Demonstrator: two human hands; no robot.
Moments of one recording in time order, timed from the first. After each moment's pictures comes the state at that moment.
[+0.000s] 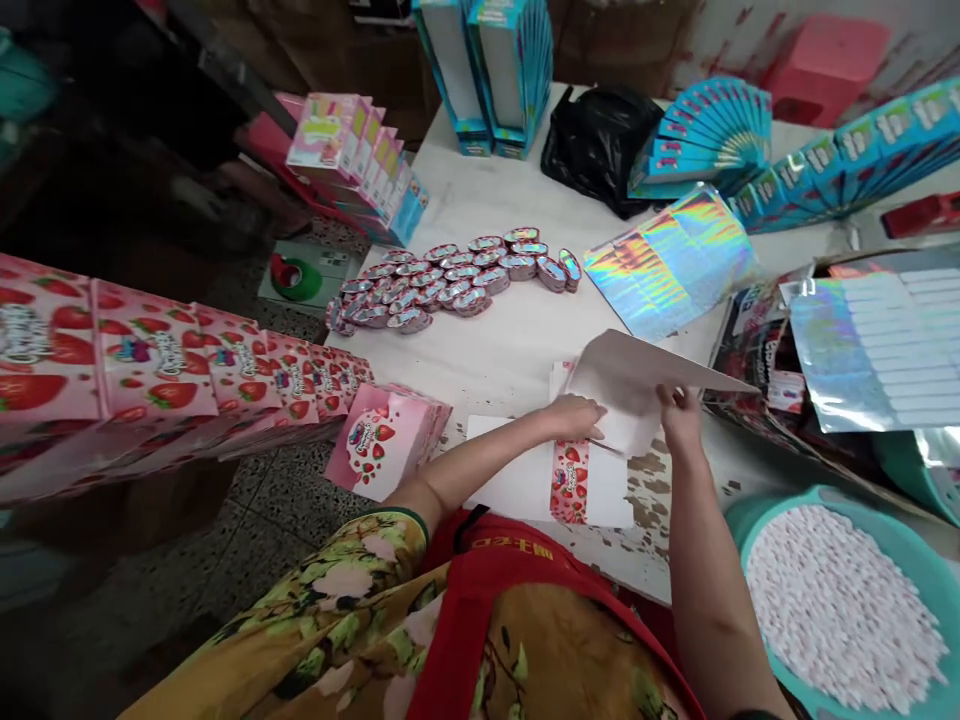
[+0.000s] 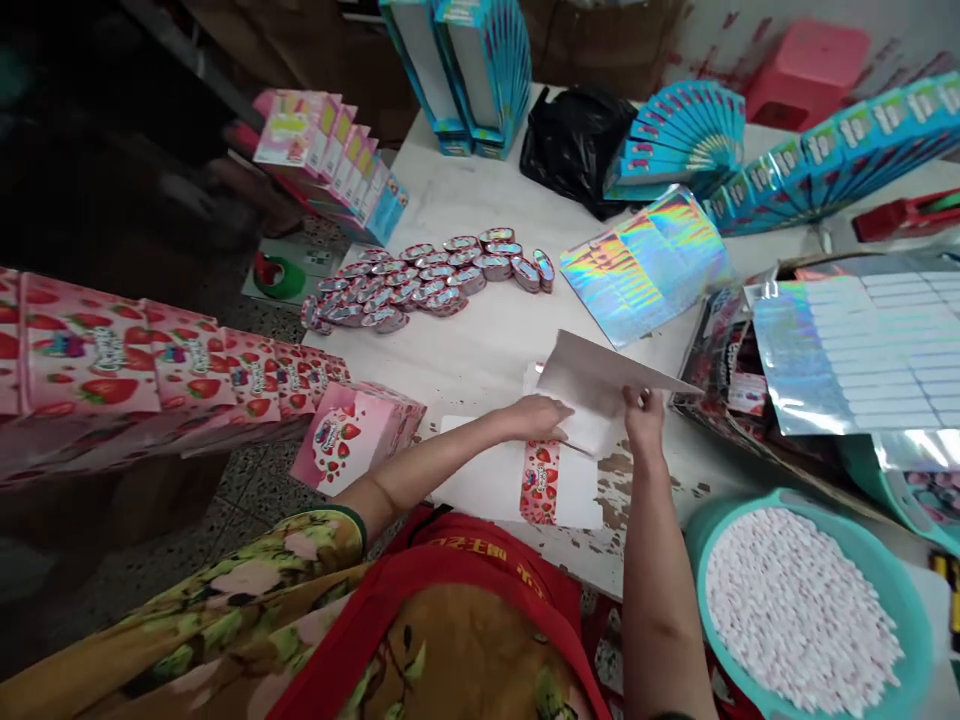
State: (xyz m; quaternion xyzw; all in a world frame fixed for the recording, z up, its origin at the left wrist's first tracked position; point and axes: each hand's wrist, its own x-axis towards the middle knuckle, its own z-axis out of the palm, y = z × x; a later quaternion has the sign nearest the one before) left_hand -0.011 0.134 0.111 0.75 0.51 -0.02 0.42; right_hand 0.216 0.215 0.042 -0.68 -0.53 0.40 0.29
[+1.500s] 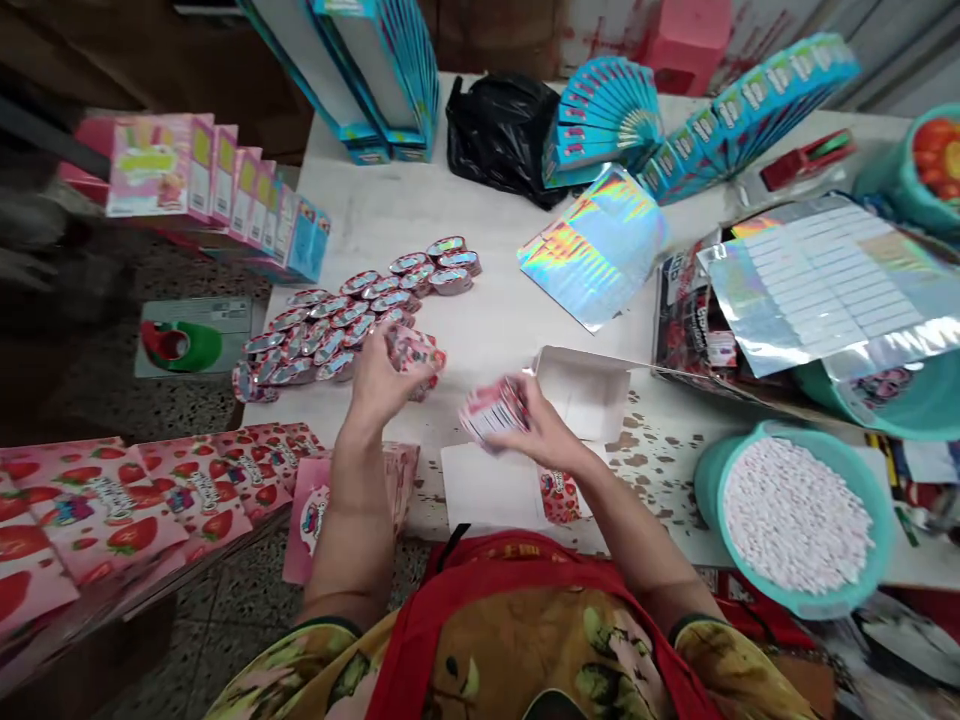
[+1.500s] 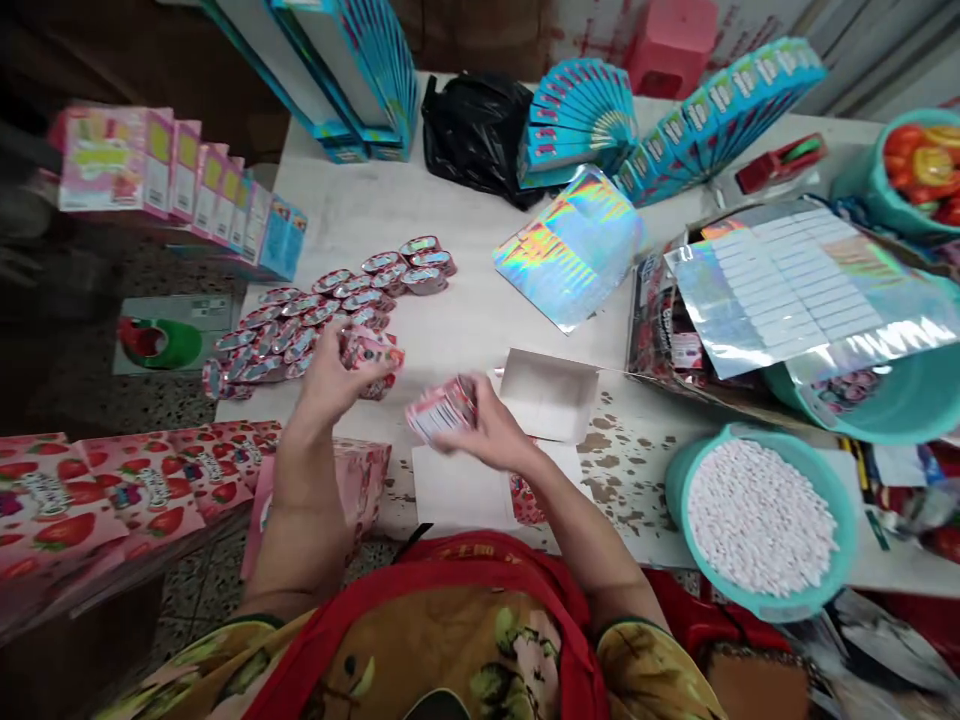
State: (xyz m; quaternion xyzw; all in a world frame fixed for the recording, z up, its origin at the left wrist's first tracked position) left_hand -0.217 0.125 0.152 0.46 0.83 0.22 0.23; right_hand 0.055 0.154 0.170 -0.40 -0.65 0.63 0.14
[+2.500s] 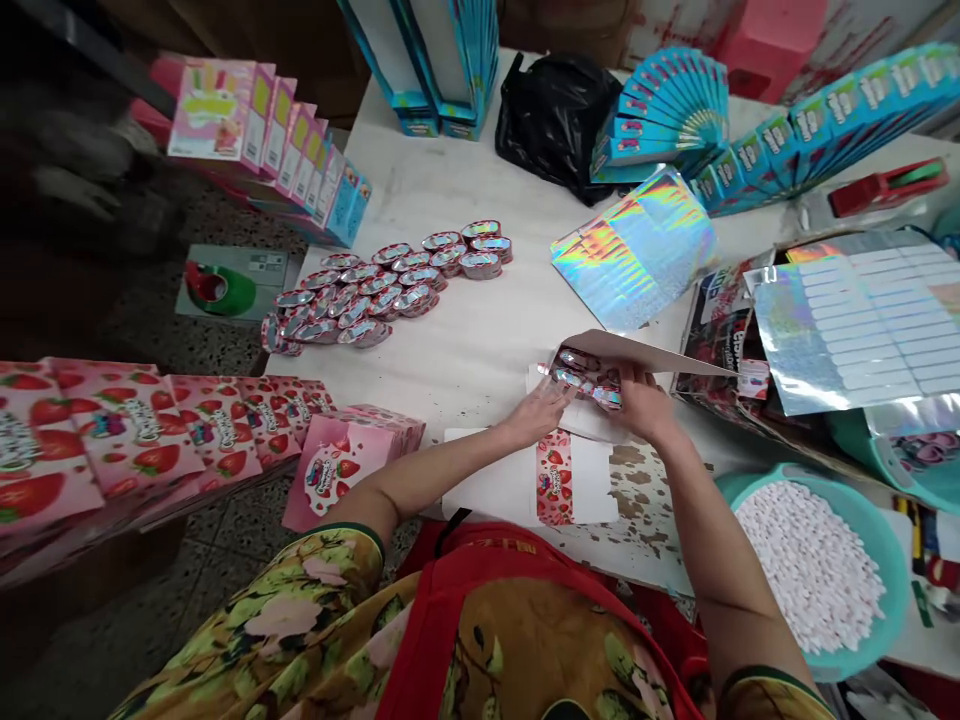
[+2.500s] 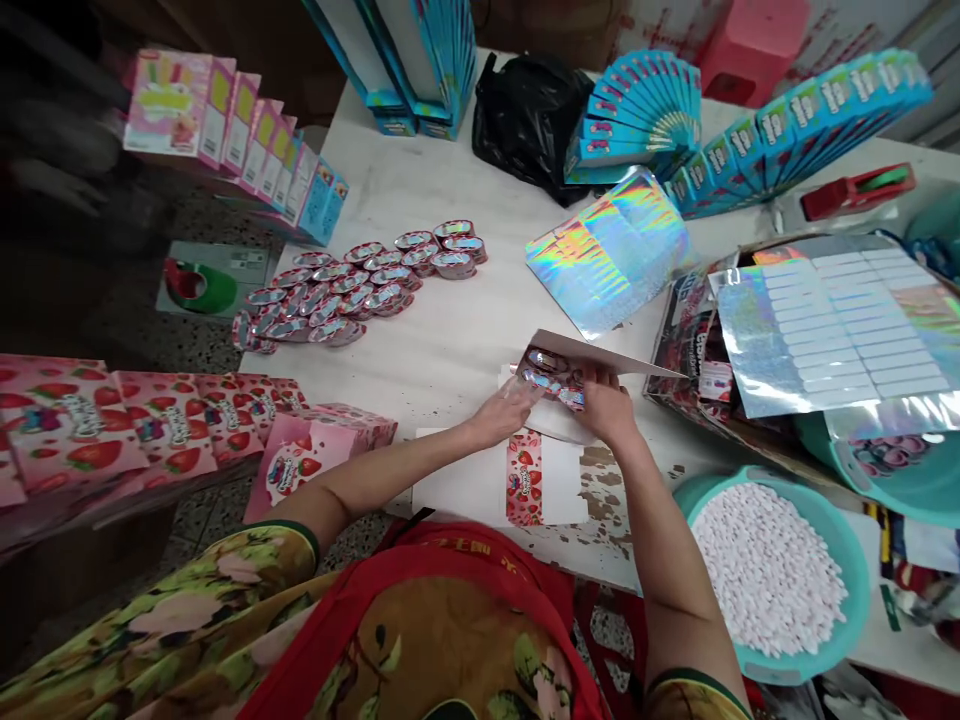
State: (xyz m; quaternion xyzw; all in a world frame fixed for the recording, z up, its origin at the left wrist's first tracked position) left_hand -0.025 0.123 0.054 0.85 0.49 0.00 0.20; right_hand 0.178 0.231 0.111 -0.50 -0.83 0.16 -0.20
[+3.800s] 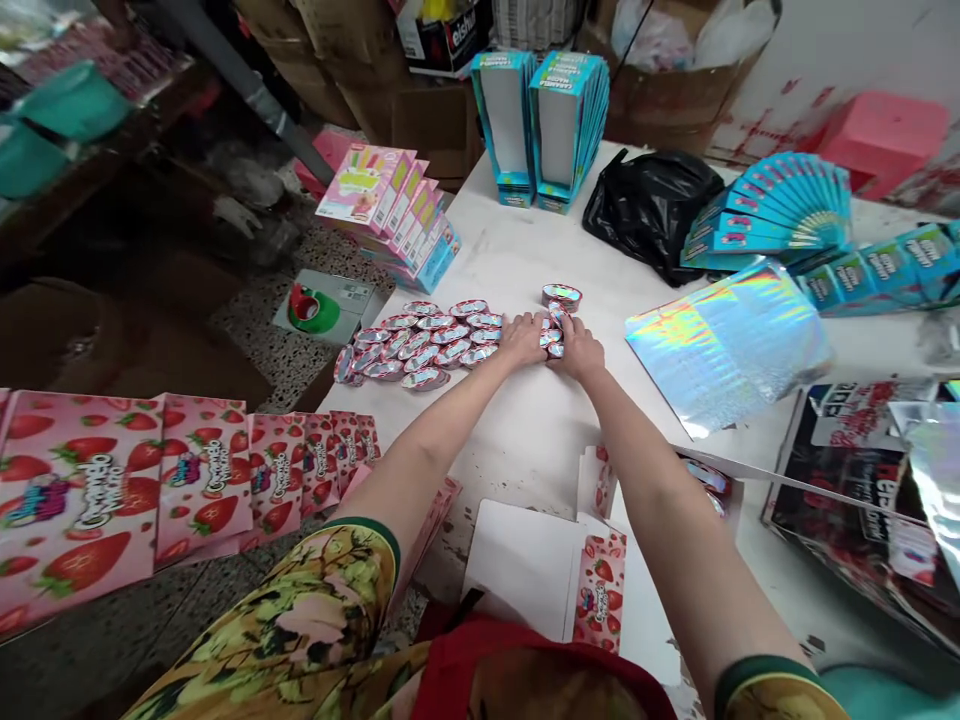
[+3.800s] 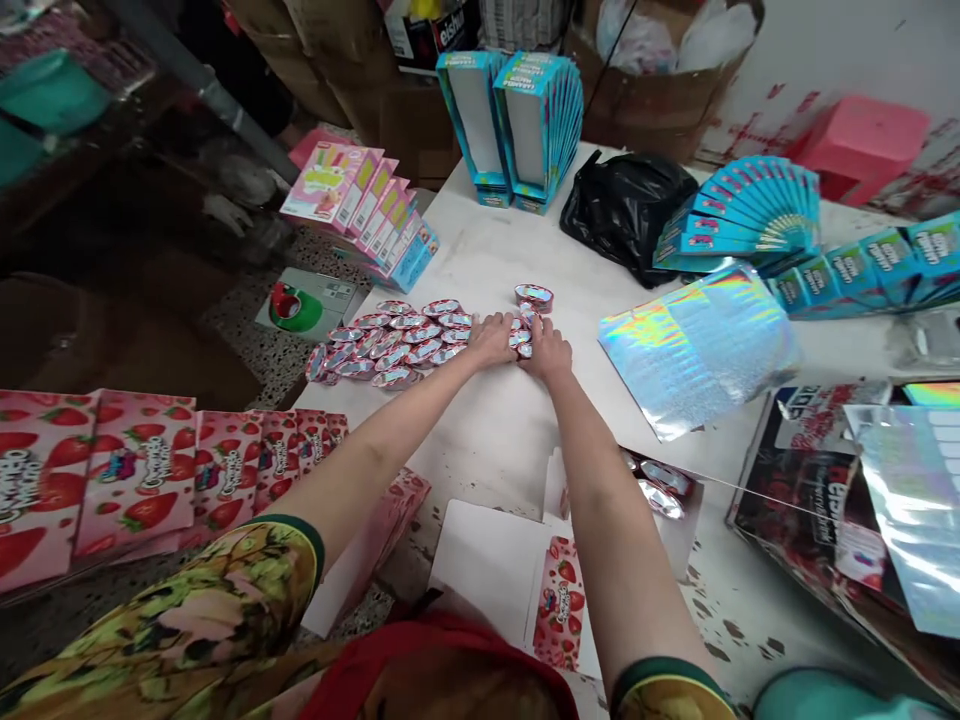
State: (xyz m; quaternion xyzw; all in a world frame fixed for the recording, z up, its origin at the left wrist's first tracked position) left_hand -0.256 0.304 0.023 0.57 0.80 0.00 0.17; right_hand -0.121 0.367 0.010 -0.42 -0.89 0.19 -0.09
